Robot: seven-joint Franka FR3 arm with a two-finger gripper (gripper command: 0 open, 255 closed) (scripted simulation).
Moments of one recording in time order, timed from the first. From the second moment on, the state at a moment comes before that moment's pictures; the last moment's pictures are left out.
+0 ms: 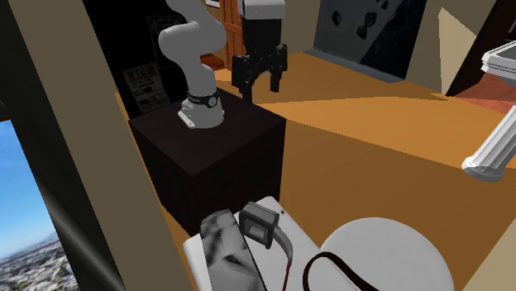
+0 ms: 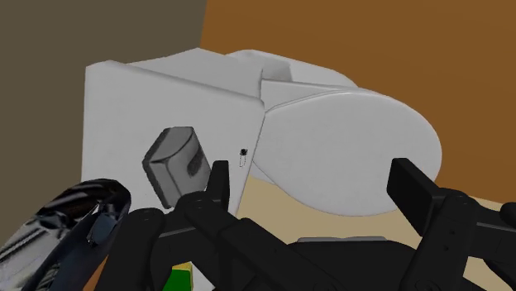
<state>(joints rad) -0.04 -0.31 -0.22 -2.31 -0.09 2.05 -0.25</state>
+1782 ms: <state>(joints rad) -0.19 0.59 -0.26 -1.68 0.26 2.23 -0.64</state>
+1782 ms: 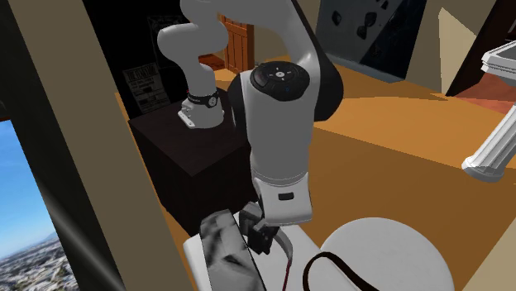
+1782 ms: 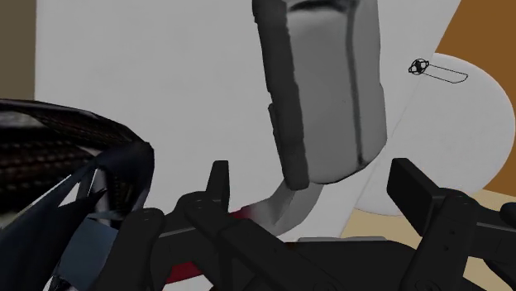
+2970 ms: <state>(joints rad) -0.19 0.56 -0.27 -1.68 0.25 2.20 -0.63</state>
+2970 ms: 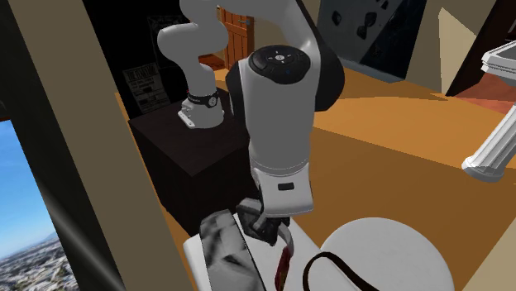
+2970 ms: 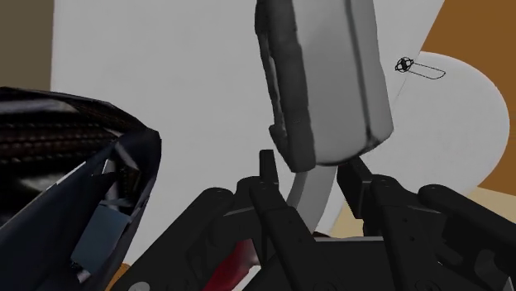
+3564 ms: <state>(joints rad) -0.18 0.50 -0.28 -1.65 0.23 2.11 -0.62</state>
